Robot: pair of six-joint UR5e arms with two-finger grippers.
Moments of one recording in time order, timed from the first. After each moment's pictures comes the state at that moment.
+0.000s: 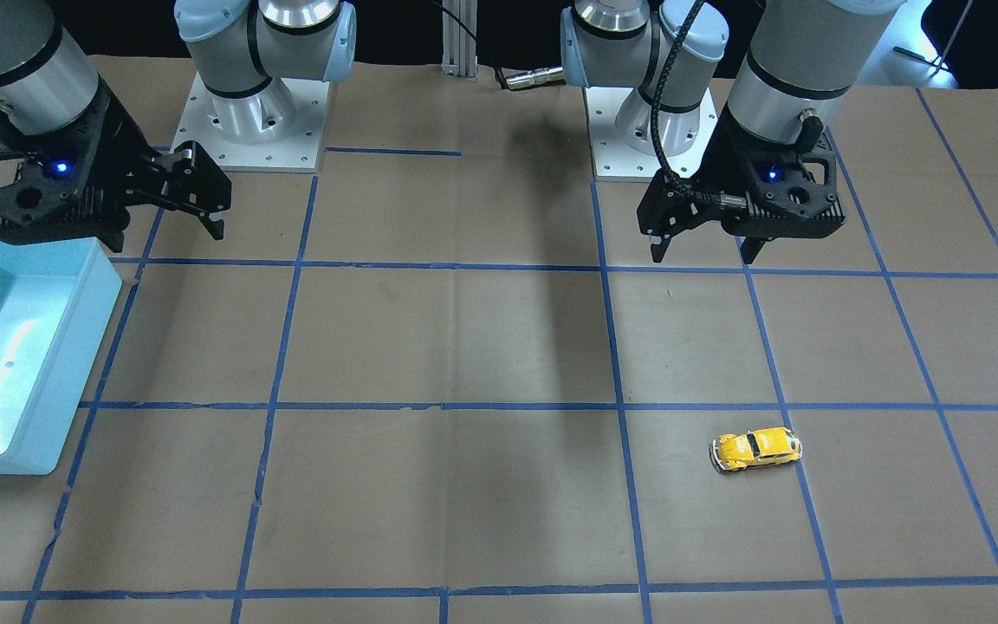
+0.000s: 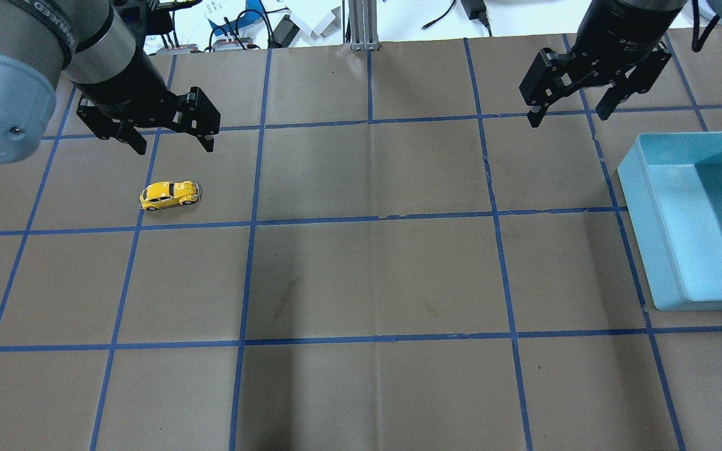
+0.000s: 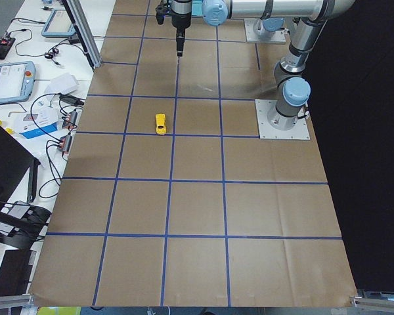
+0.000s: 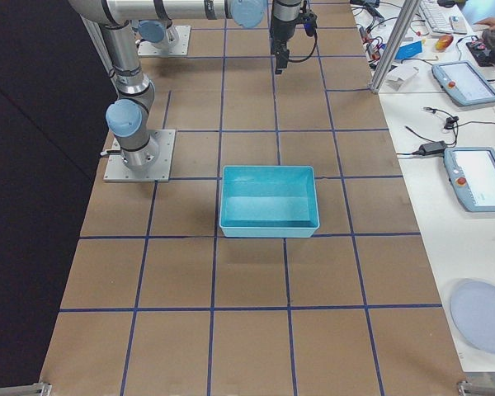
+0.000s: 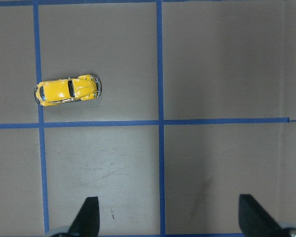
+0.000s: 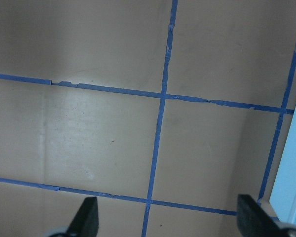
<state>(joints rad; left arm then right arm) -1.56 -1.59 -1.60 -1.46 1.58 0.02 1.50 -1.48 1.44 -1.46 -1.51 -0.20</state>
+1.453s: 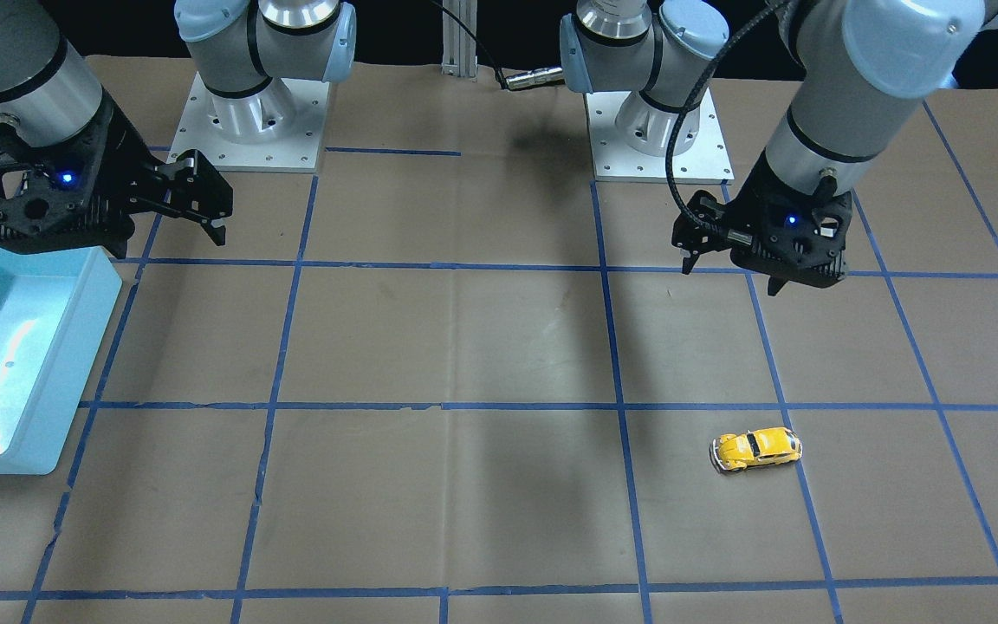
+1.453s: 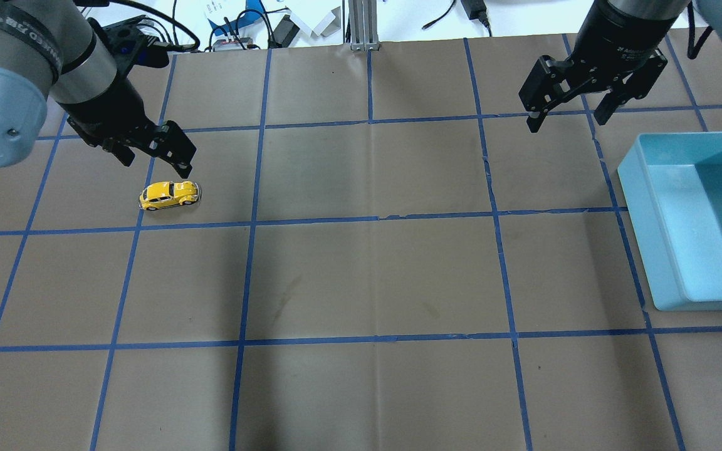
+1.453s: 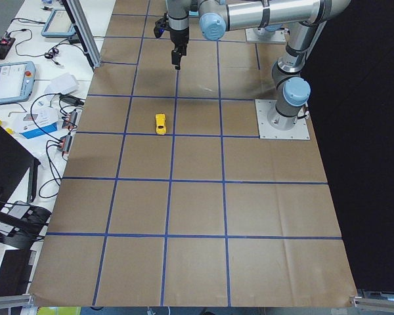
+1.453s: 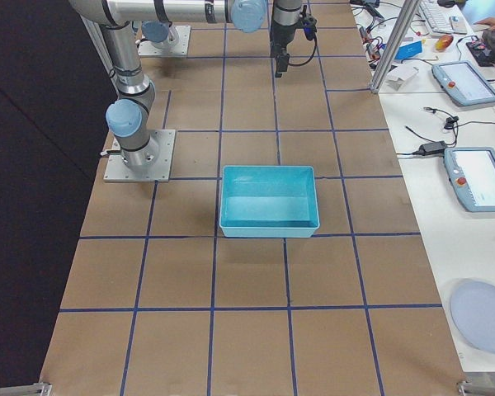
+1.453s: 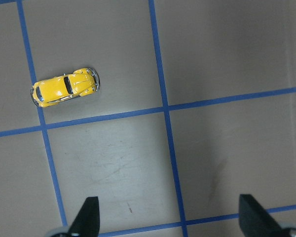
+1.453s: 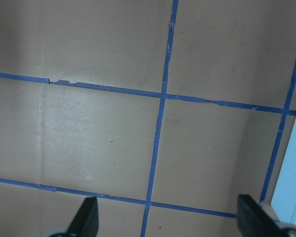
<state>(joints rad) -1.44 -1.63 -1.68 -1.43 1.57 0.49 1.50 -1.48 1.46 -1.48 -1.51 -0.21</state>
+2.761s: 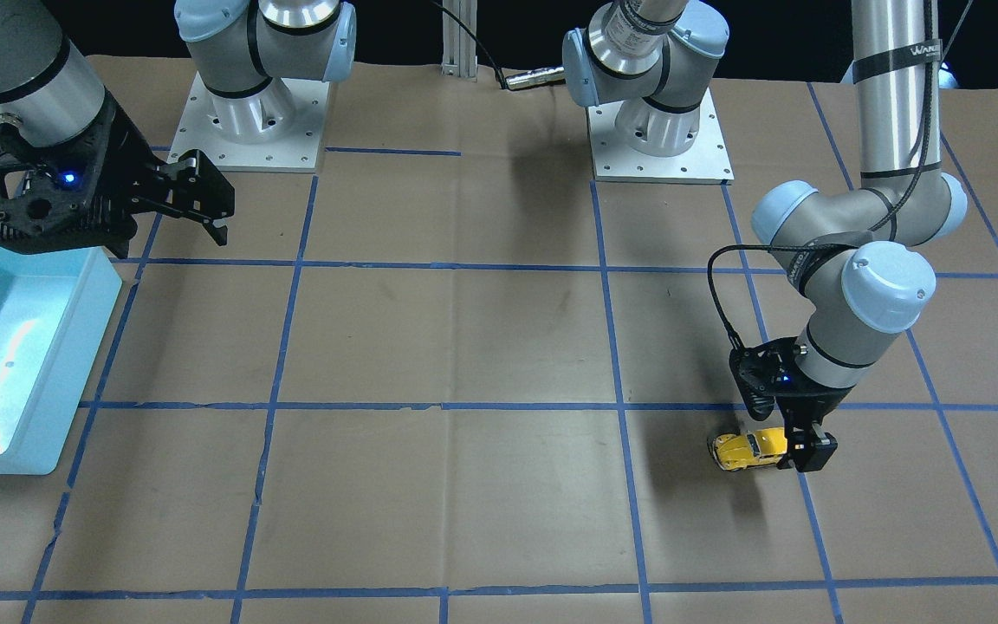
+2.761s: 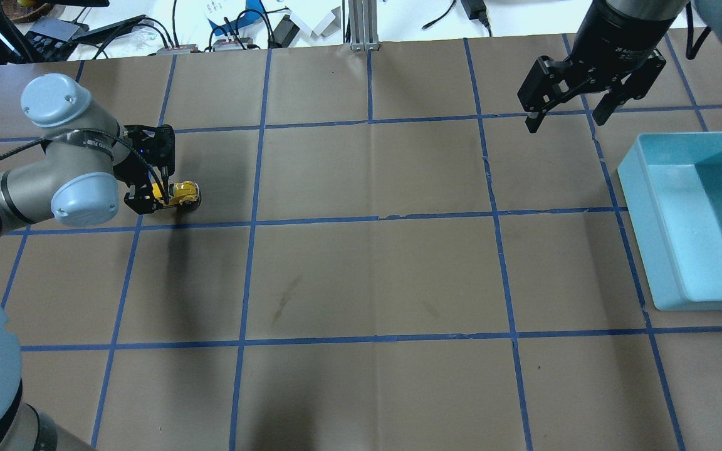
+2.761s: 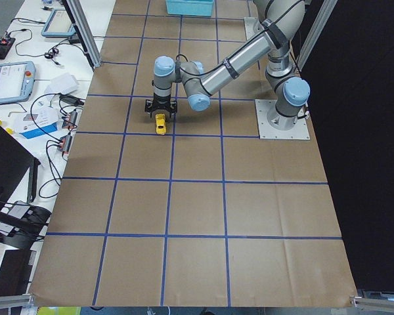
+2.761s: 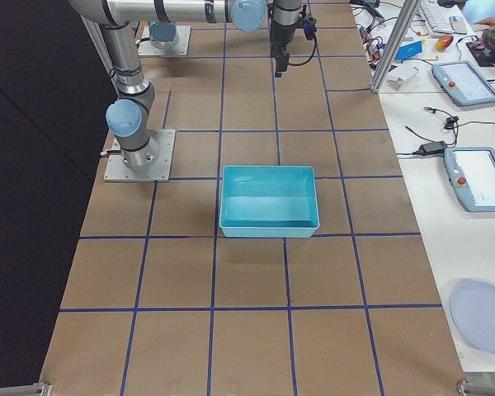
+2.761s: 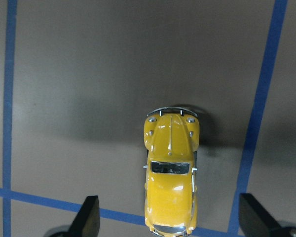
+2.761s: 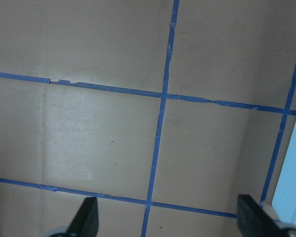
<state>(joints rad) -1.28 -1.98 -1.90 -0.67 1.58 1.78 1.50 -1.48 1.46 -1.48 -1.51 -0.21</state>
